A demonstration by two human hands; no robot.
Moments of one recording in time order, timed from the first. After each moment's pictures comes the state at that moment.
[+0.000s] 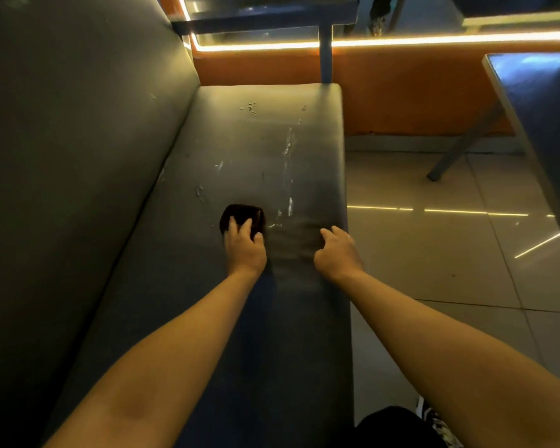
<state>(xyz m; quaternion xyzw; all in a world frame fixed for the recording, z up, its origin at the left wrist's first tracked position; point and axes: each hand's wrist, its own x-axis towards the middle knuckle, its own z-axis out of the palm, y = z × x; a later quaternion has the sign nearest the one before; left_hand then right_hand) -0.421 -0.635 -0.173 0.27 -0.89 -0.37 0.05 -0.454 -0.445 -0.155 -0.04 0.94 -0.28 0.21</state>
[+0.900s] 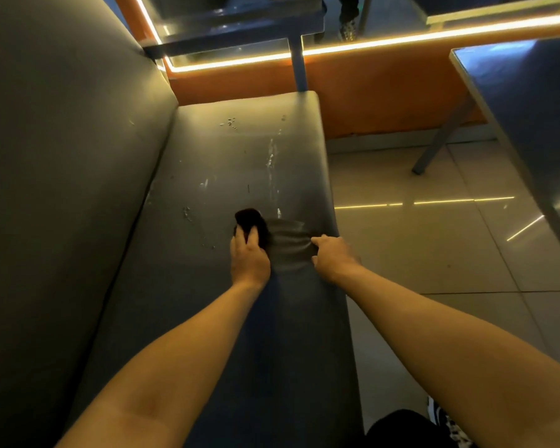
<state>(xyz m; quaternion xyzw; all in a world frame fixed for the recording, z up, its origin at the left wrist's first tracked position) -0.437 -0.624 -0.184 0.19 -0.94 -0.27 0.03 -0.468 -0.439 -0.150 -0.07 0.95 -0.19 0.23</state>
